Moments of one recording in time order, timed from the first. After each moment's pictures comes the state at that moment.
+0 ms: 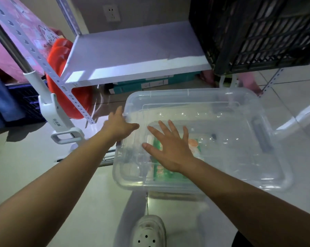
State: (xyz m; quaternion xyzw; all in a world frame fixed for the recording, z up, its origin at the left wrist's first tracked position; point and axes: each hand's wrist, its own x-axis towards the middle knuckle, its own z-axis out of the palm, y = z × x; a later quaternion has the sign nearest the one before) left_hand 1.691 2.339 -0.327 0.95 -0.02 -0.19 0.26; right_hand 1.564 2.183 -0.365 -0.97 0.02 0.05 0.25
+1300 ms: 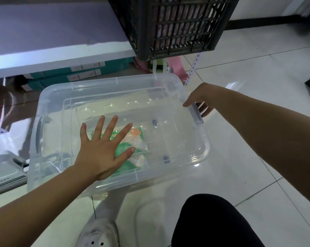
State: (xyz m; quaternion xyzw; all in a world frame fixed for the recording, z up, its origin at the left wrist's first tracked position) left_hand 1.579 2.252 -0.383 0.90 -0.43 -0.04 0.02; right_hand 1.536 1.899 -0.303 -0.75 0.49 0.25 0.36
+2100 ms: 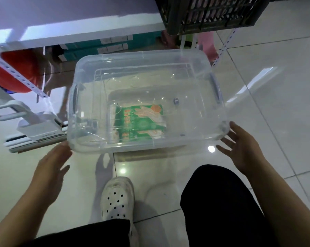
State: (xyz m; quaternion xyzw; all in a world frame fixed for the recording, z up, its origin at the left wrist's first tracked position) left_hand 1.527 2.438 -0.377 0.73 0.13 -0.23 0.63; right_hand 1.348 1.992 -0.355 -0.49 0.50 -0.10 0.71
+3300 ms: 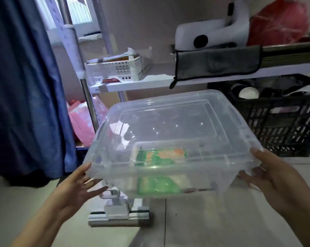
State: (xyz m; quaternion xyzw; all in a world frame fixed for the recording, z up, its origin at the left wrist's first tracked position) left_hand 1.613 2.504 -0.141 0.57 0.11 -0.12 0.80; right_hand 1.502 2.050 -0.118 -0.52 0.20 -0.16 0.81
